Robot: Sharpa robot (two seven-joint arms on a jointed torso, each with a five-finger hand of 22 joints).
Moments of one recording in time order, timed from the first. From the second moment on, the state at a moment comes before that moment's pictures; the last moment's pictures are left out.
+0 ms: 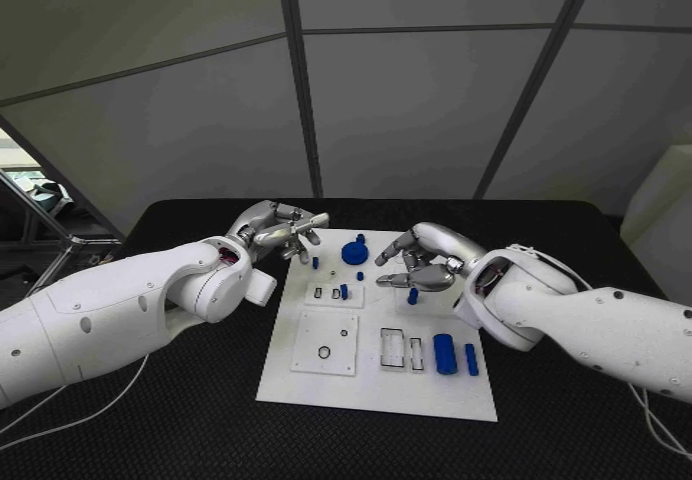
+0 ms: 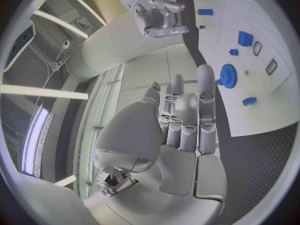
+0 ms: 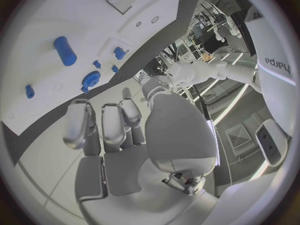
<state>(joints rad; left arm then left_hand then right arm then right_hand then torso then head) 1.11 -0.87 0.09 1.48 -0.37 -0.28 0.17 1.33 0.05 -0.08 0.11 0.17 1.08 0.08 0.22 0.25 1.33 0.00 0.53 0.41 1.47 -0.05 1.13 1.08 0.19 1.26 0.06 0.90 0.54 1.16 -0.78 0.01 1.60 -1.21 -0.36 -0.02 1.27 -0.14 0.23 0.06 0.10 1.05 0.10 0.09 0.12 1.32 0.02 1.13 1.15 1.45 -0.05 1.25 1.08 0.08 1.35 0.06 1.33 1.23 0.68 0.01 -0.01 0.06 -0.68</state>
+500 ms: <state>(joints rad) 1.22 -0.77 0.07 1.37 -0.81 0.04 -0.31 1.29 0.07 -0.13 0.22 0.16 0.93 0.06 0.42 0.71 1.40 0.00 1.26 1.21 1.47 -0.07 1.50 1.31 0.09 1.34 0.04 1.33 1.11 1.23 -0.88 0.02 1.57 -0.93 -0.30 0.03 1.26 -0.13 0.25 0.01 0.11 1.05 0.10 0.07 0.12 1.29 0.02 1.03 1.05 1.44 -0.05 1.16 1.02 0.09 1.32 0.06 1.24 1.14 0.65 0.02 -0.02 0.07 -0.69</state>
